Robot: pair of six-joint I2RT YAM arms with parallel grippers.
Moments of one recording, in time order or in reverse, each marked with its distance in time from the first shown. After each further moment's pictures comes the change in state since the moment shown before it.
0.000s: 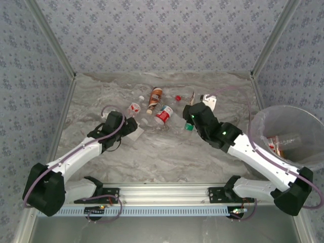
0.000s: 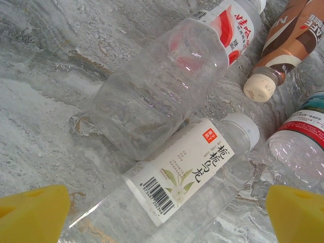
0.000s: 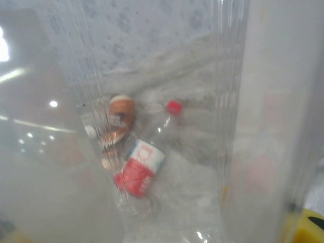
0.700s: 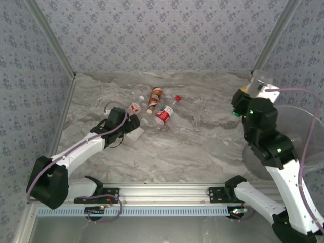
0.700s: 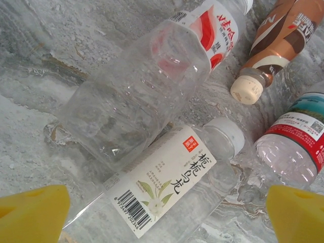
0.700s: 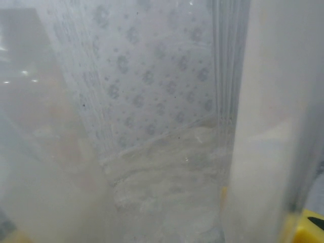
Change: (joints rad) left arm 0.000 0.082 0.058 0.011 0.031 0.001; right arm -0.385 -0.290 0.235 -0.217 0.064 -0.294
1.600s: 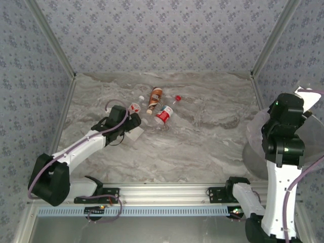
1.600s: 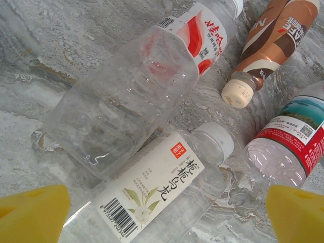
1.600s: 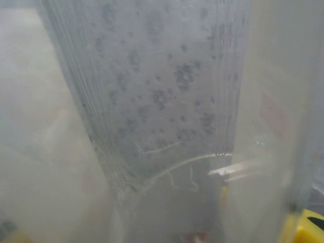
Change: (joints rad) left arm 0.000 0.031 0.041 -0.003 0.012 0.000; right arm -0.553 0.030 0.066 -0.085 0.028 -0.208
